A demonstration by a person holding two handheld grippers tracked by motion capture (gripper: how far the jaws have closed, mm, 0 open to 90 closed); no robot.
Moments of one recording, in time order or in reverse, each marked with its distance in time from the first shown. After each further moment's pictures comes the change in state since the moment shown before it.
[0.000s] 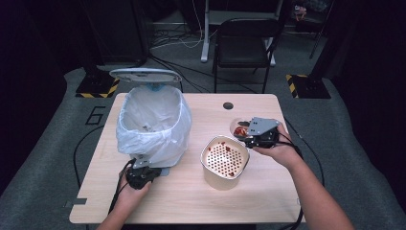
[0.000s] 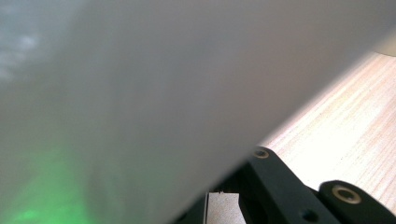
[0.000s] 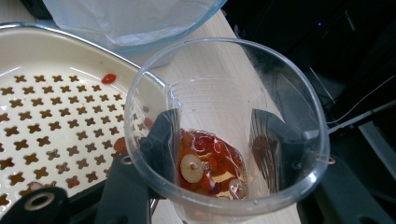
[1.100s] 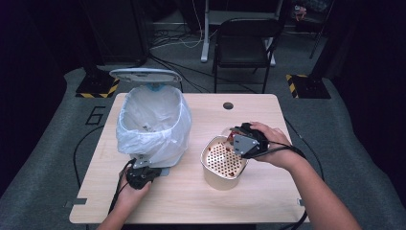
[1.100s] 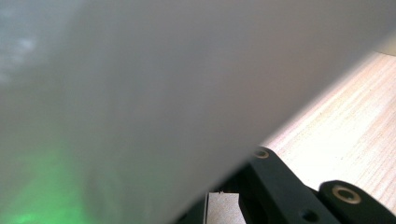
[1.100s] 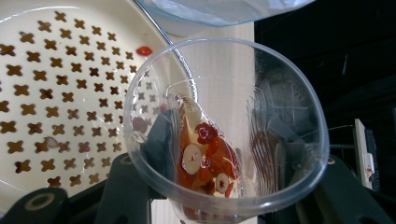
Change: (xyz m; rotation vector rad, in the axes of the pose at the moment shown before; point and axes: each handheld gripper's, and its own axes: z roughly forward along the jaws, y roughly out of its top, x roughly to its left) left arm 0.000 0.001 -0.001 0.013 0.006 0.008; right arm 0.034 0.041 -0.001 0.166 -0.020 -0.466
